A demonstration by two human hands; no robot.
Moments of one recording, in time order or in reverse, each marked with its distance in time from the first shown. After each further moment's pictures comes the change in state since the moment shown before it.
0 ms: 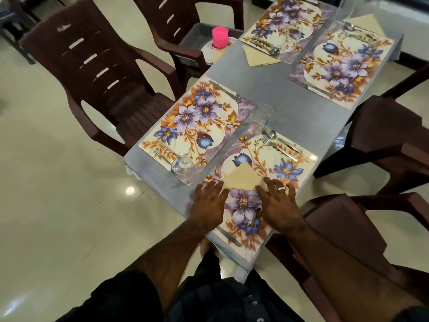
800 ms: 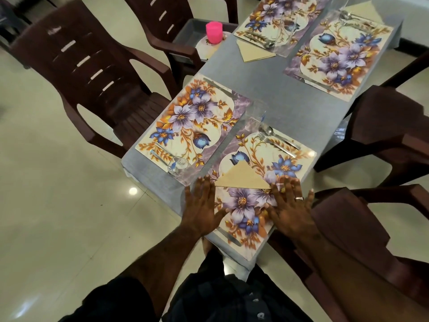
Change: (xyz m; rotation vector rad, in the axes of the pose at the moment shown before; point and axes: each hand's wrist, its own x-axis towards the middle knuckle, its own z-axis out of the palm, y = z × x) left_hand -0.014 -0.008 0.014 -0.100 -0.060 -0.165; right_hand -0.033 0.023 0.030 0.115 0.064 0.168
